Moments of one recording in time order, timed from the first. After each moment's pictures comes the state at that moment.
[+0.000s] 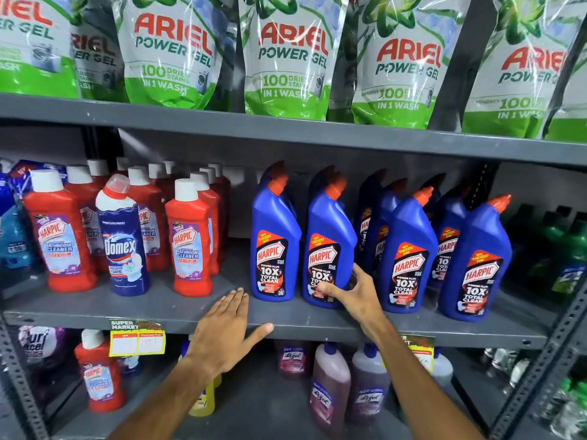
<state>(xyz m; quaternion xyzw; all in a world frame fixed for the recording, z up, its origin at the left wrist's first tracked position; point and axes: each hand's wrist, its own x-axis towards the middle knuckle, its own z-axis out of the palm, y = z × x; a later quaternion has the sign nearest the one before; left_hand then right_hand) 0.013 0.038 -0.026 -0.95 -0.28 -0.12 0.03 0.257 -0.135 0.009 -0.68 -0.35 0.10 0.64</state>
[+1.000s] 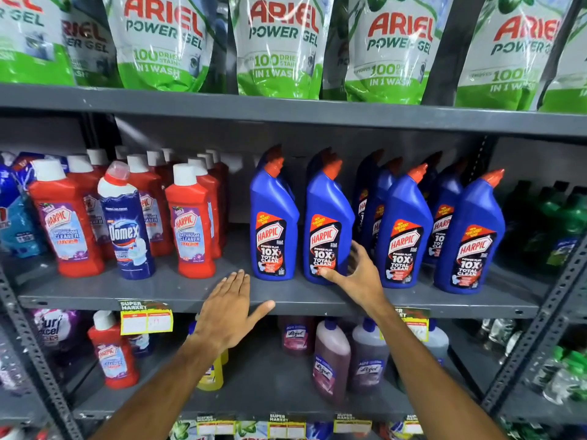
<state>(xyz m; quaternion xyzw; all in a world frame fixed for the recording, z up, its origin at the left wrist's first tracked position) 0.010 0.033 -0.022 -0.95 -0.29 -0.12 0.00 0.246 -0.151 0.012 -0.72 -0.36 0.06 0.59</state>
